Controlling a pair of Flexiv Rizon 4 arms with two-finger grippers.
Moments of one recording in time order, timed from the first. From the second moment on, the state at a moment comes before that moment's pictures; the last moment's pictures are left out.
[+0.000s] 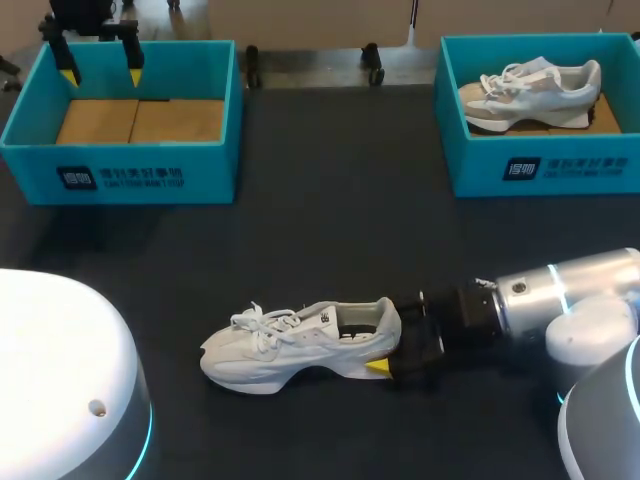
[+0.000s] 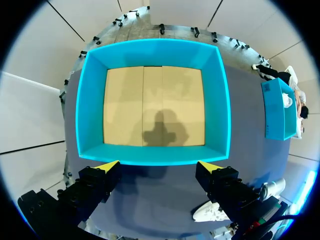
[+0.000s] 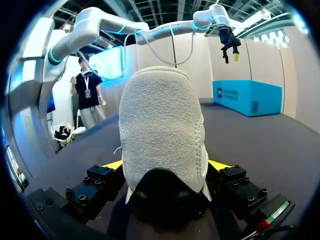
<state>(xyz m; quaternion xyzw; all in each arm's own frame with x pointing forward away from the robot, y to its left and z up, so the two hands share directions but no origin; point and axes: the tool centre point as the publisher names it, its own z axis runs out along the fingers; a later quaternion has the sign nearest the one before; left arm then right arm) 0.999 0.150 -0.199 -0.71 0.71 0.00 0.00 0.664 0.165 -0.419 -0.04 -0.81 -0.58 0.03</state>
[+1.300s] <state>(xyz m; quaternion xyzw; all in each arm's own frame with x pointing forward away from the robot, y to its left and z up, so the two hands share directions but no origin) 0.999 0.150 -0.199 -0.71 0.71 0.00 0.00 0.665 0.180 -0.424 -0.01 -0.81 -0.59 0.01</state>
